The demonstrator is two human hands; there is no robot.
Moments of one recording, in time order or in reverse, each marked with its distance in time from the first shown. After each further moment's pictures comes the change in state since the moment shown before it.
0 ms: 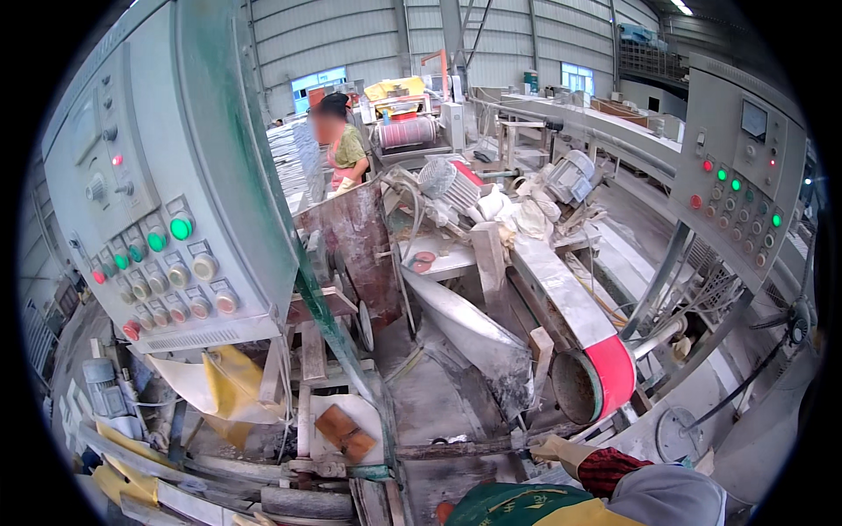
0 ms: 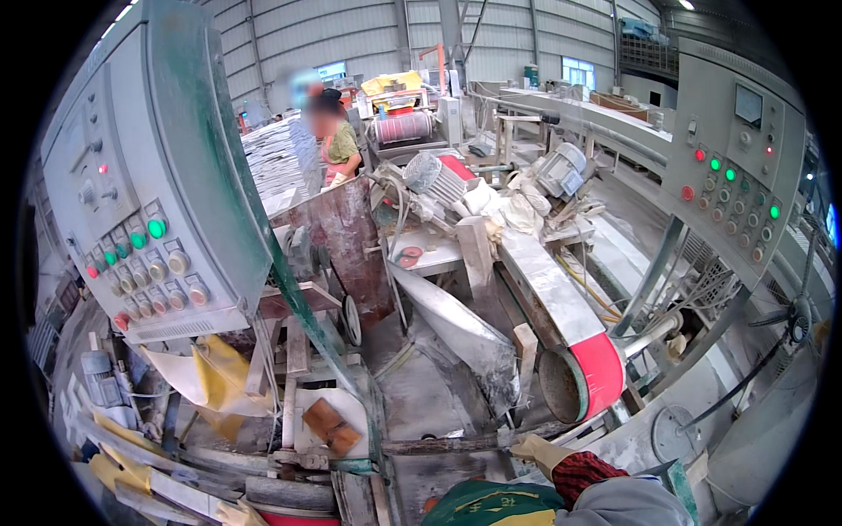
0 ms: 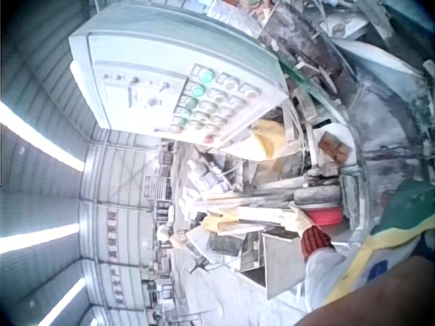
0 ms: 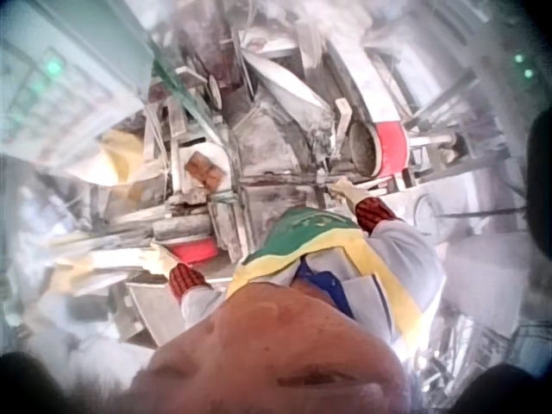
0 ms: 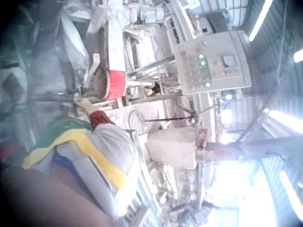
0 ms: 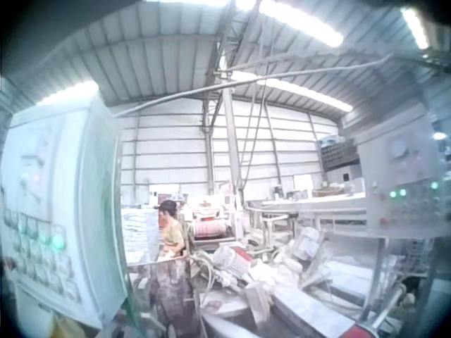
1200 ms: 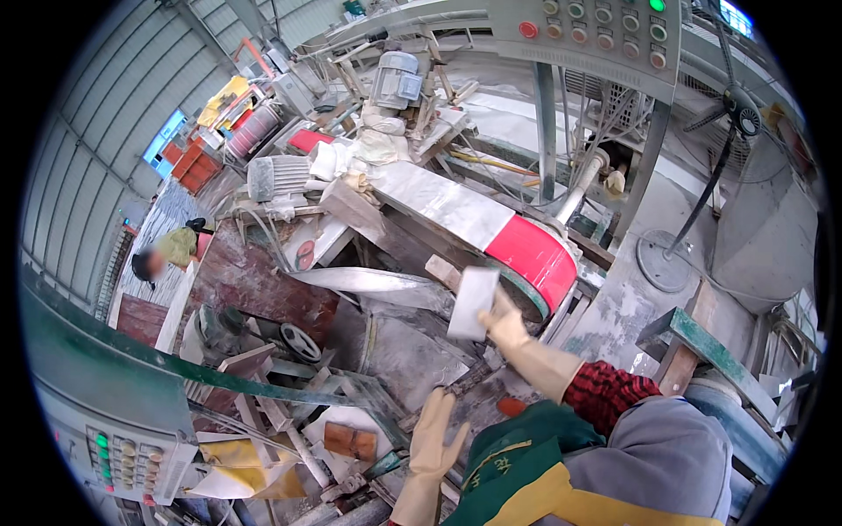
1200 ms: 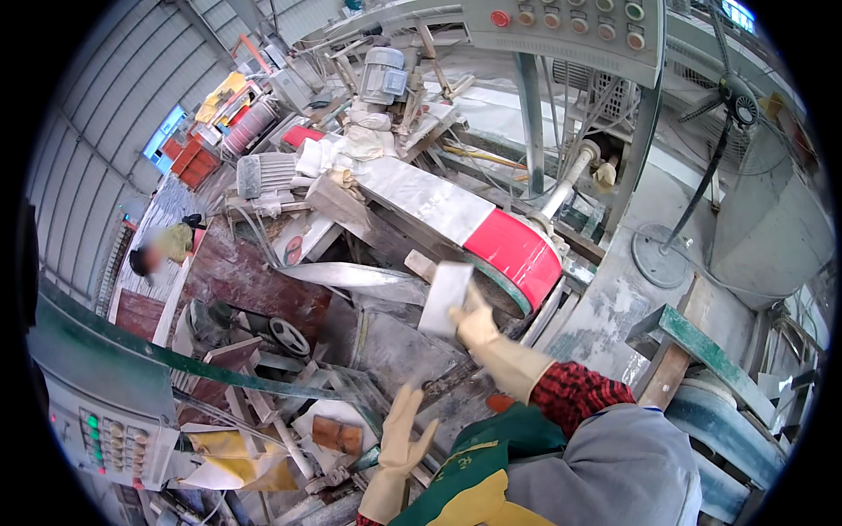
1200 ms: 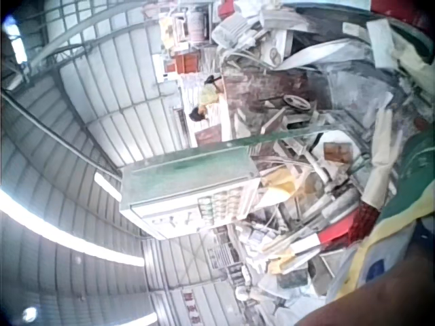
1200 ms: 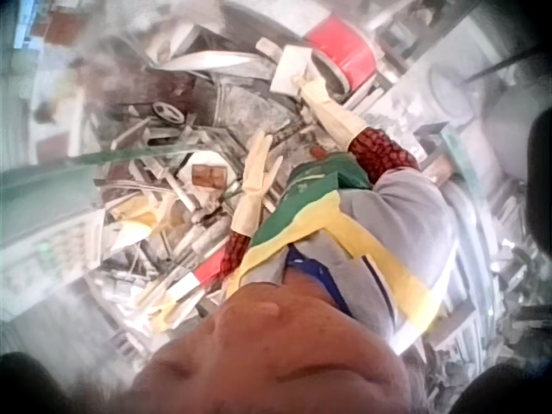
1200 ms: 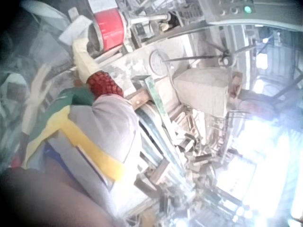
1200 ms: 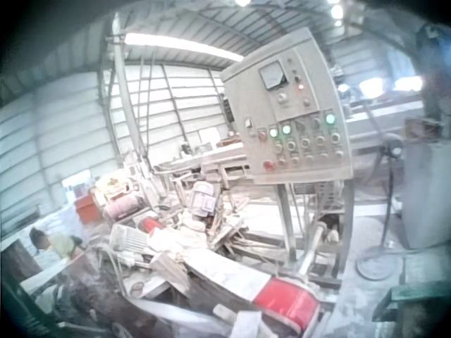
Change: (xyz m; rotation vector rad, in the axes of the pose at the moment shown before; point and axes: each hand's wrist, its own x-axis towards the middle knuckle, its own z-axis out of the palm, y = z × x) left_hand -0.178 0.307 -0.227 -1.385 -0.888 1.656; right_hand -0.055 -0.084 -0.094 1.383 0.937 -0.767
